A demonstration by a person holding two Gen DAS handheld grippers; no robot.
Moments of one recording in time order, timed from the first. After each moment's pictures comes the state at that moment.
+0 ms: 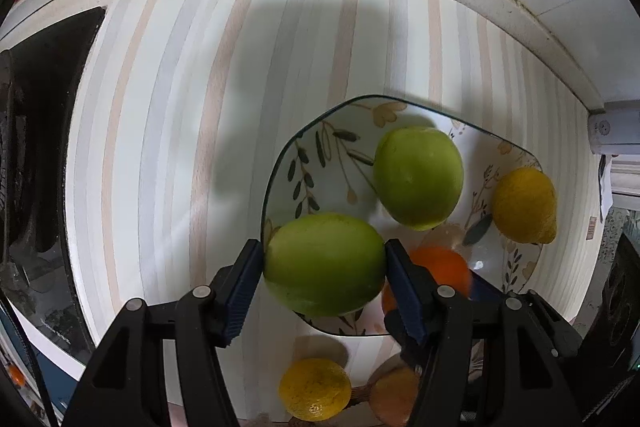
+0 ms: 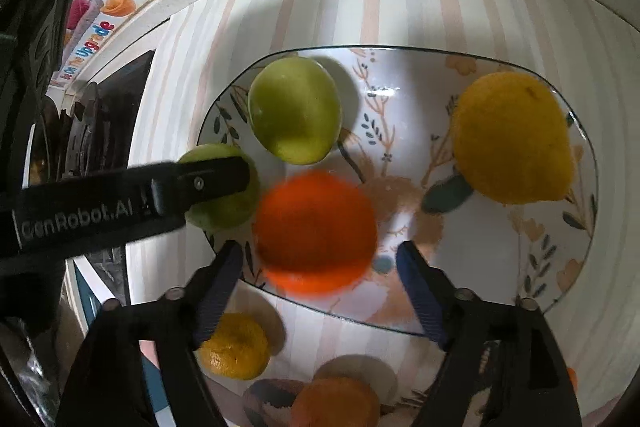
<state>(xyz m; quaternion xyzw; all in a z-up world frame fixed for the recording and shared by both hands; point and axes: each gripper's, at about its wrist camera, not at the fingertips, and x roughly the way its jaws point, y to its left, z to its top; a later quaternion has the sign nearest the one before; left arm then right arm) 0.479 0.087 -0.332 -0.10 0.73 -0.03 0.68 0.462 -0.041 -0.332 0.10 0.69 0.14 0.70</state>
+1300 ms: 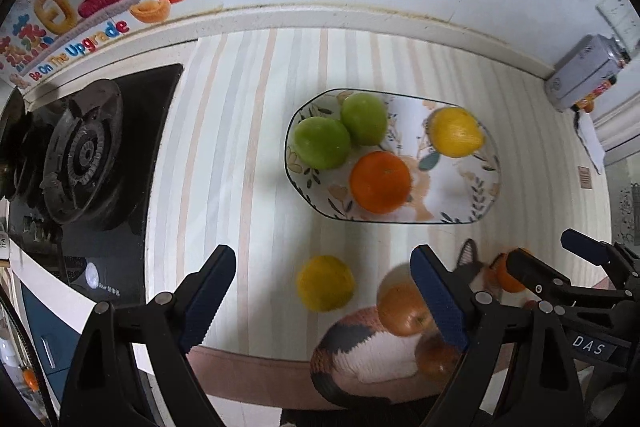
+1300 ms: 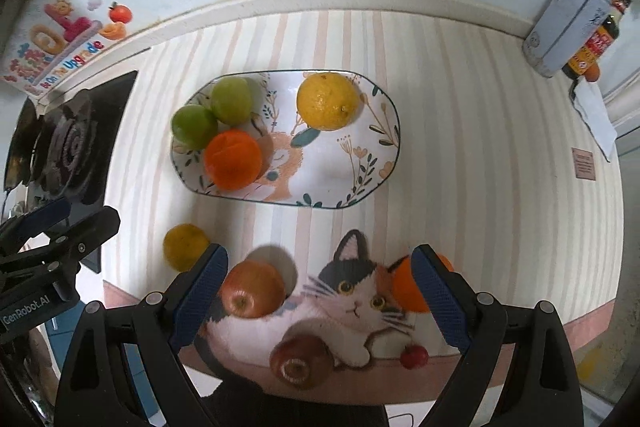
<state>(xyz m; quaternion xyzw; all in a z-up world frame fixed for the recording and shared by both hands) 0.358 0.073 -0.201 -0.01 0.62 -0.02 0.78 0.356 -0.121 -0.201 0.04 0.64 0.05 0.76</state>
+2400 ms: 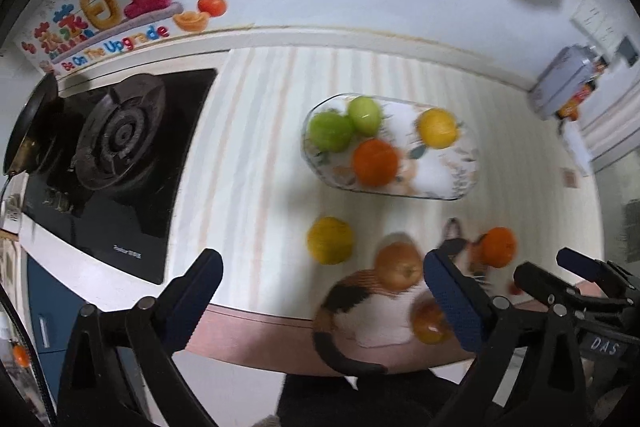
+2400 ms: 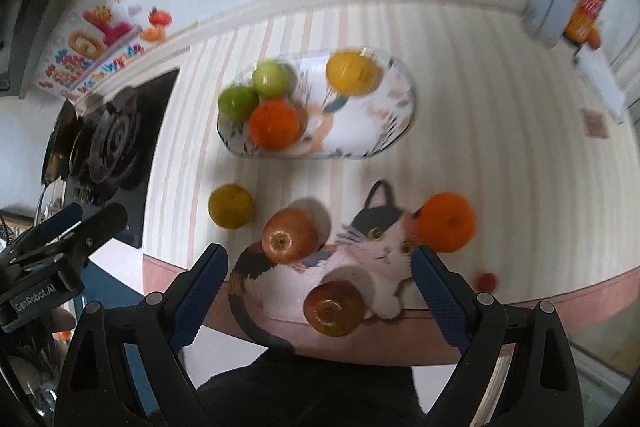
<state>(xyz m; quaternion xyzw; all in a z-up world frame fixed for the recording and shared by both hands) 0.296 0.083 -0.168 -0.01 0.59 0.01 0.81 0.295 -0.126 -0.189 0.10 0.64 0.09 0.76</state>
